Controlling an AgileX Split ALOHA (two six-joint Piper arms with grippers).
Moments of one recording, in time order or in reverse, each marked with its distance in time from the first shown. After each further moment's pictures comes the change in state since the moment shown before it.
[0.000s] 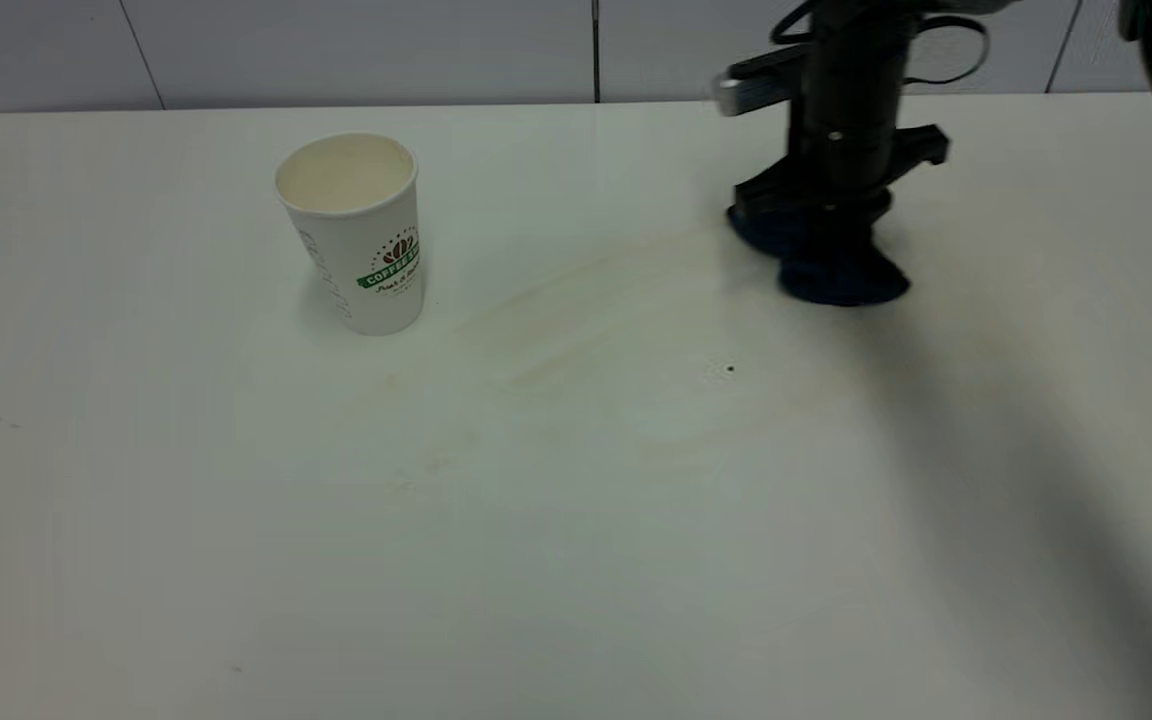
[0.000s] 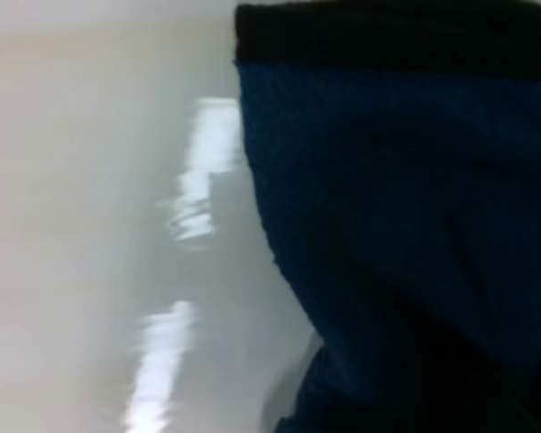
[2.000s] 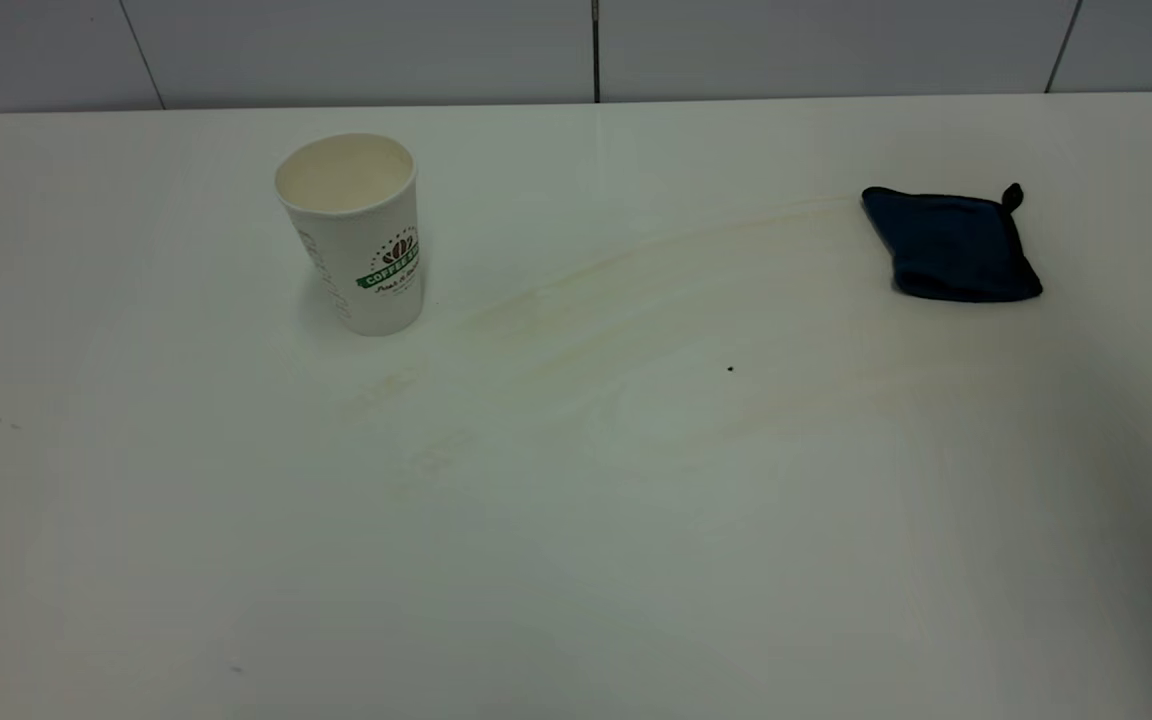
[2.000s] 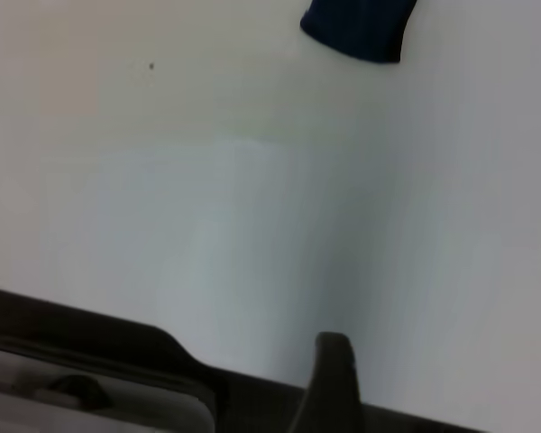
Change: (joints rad) left arm 0.000 0.000 0.000 0.000 0.000 0.000; right arm -0.089 -1.644 1.150 0.115 0.220 -0.155
